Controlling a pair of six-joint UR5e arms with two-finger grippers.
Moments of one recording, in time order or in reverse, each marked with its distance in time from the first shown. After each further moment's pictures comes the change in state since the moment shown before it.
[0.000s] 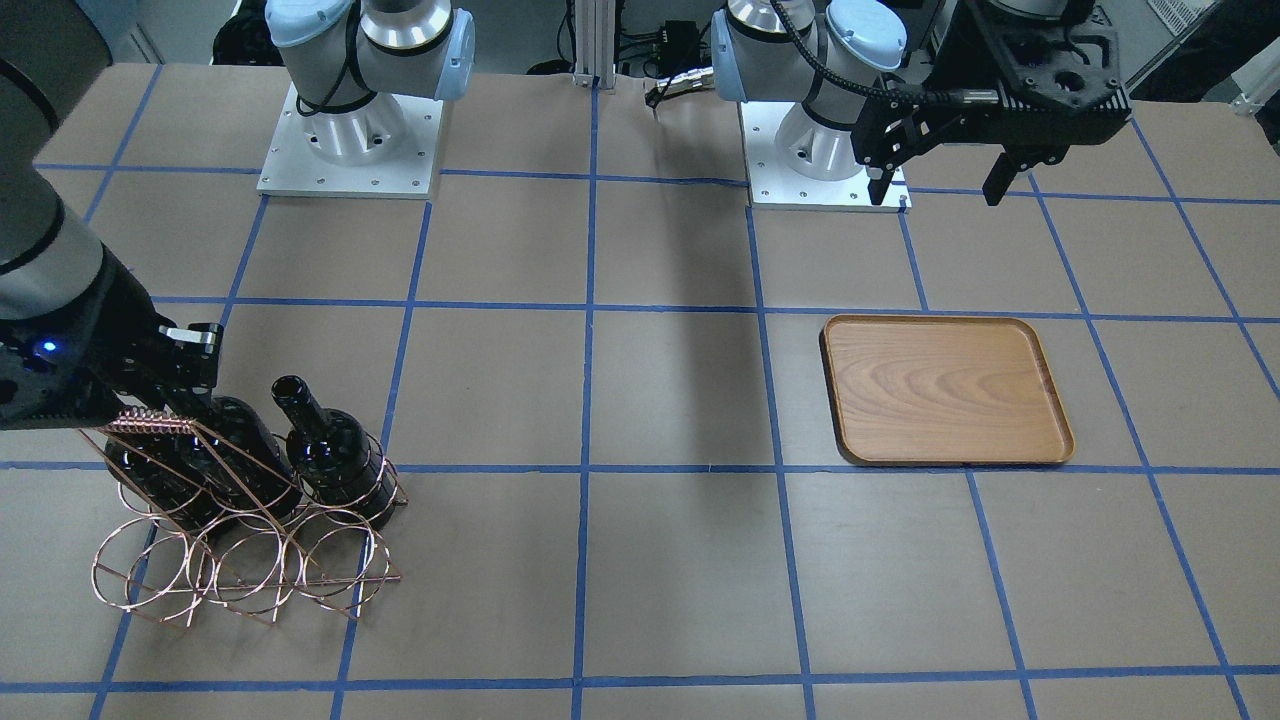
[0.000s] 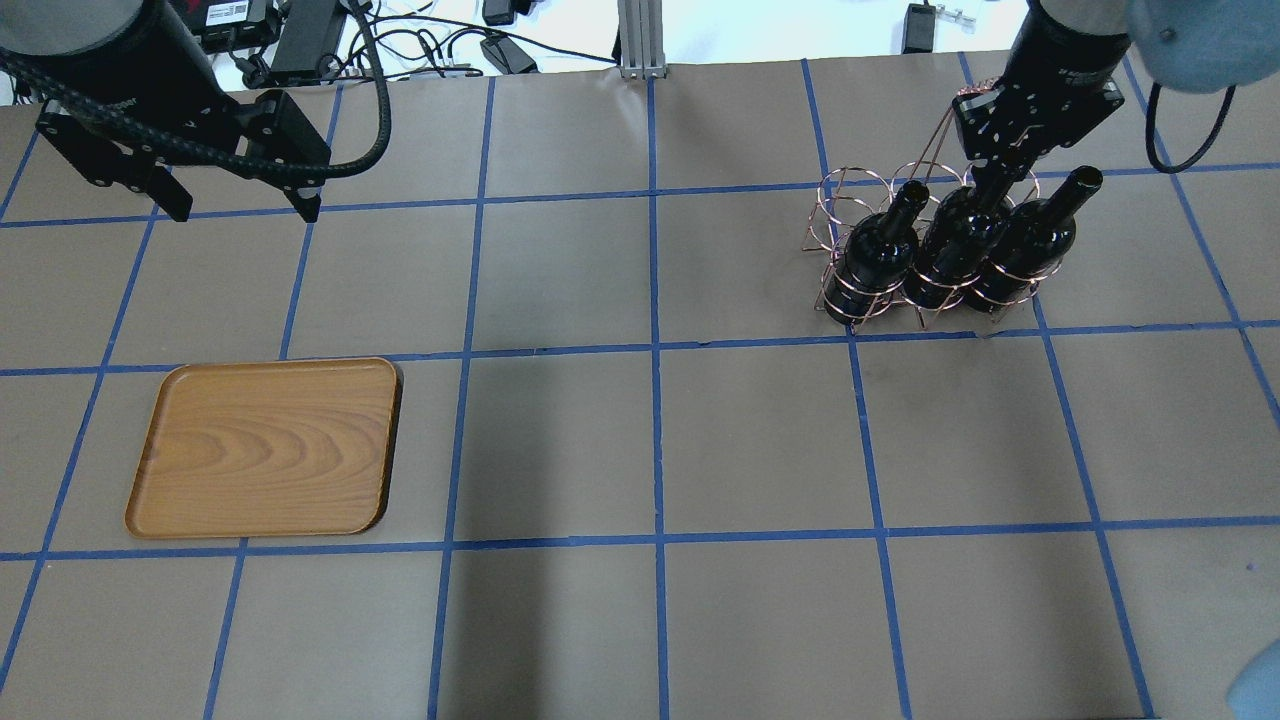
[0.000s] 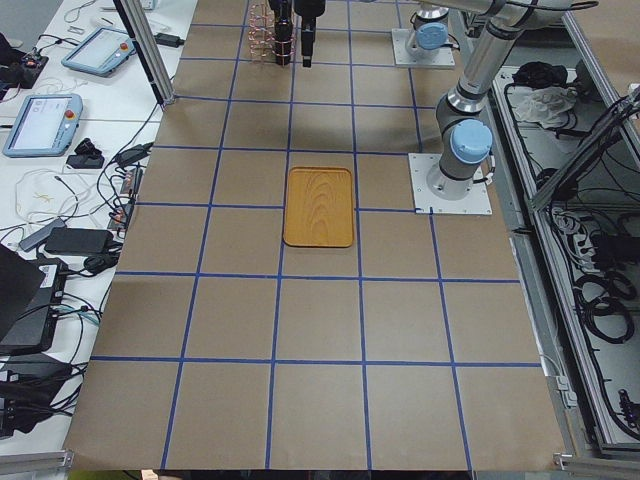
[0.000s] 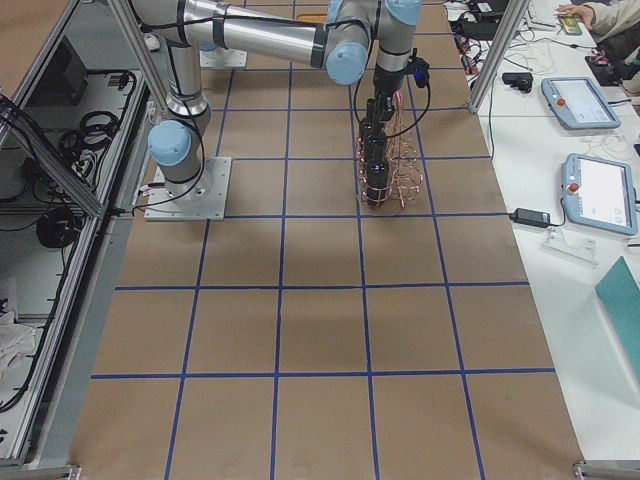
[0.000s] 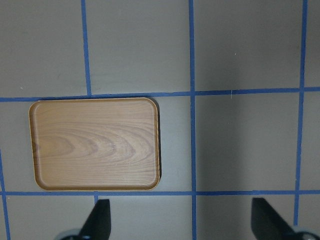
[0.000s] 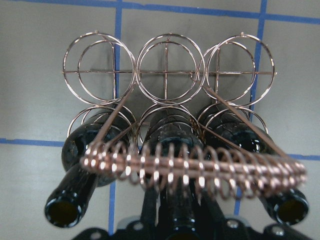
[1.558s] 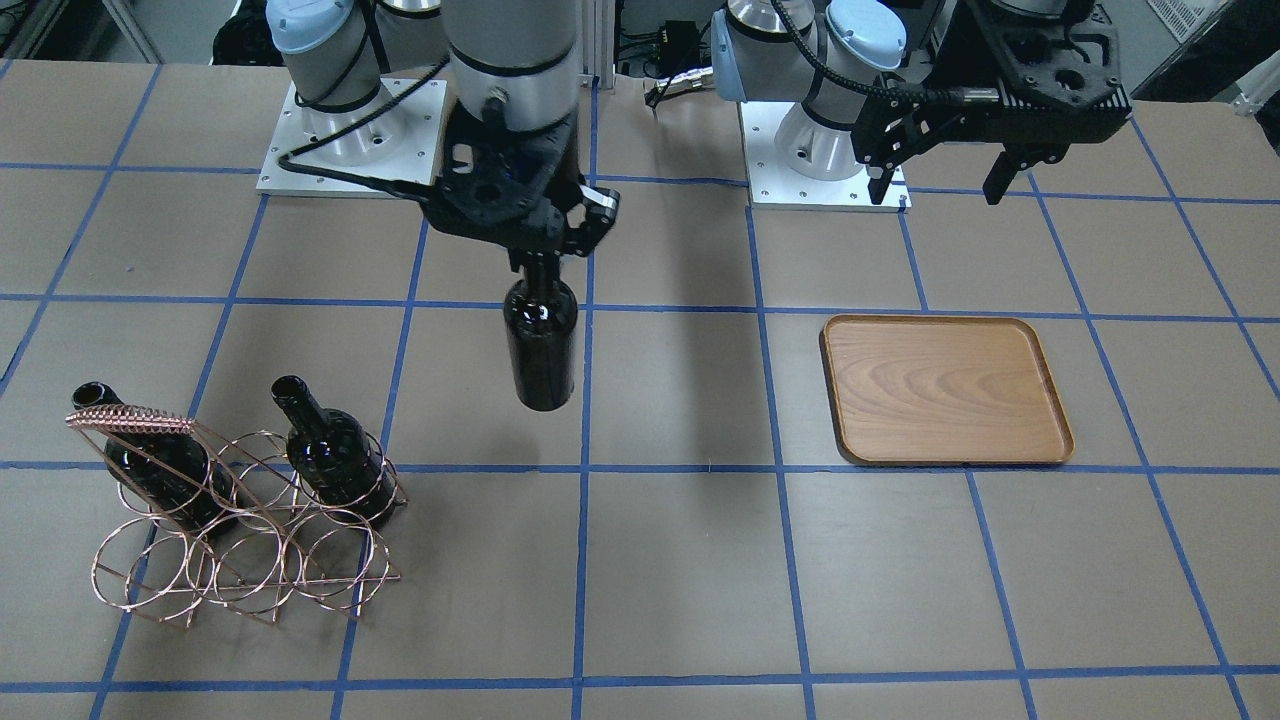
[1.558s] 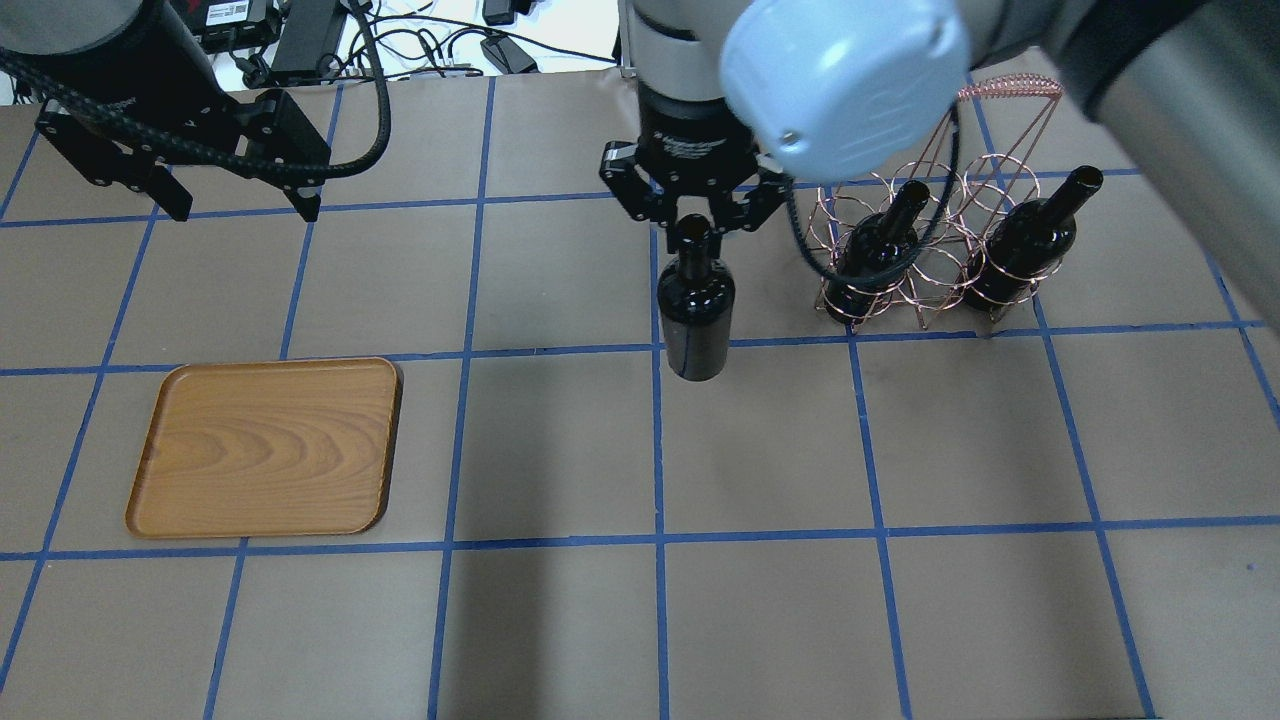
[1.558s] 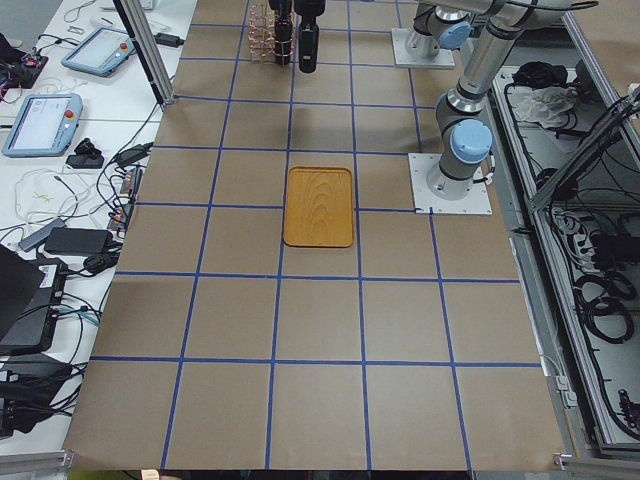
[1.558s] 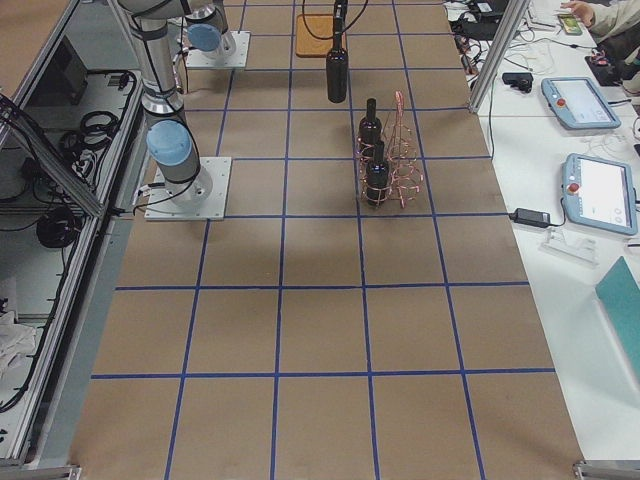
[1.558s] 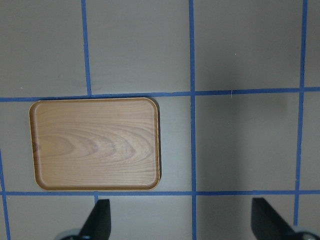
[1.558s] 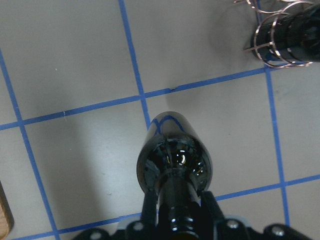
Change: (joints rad) left arm 0.000 0.001 0.000 0.000 0.000 0.000; right arm 0.547 0.023 -0.078 0.065 0.024 0.824
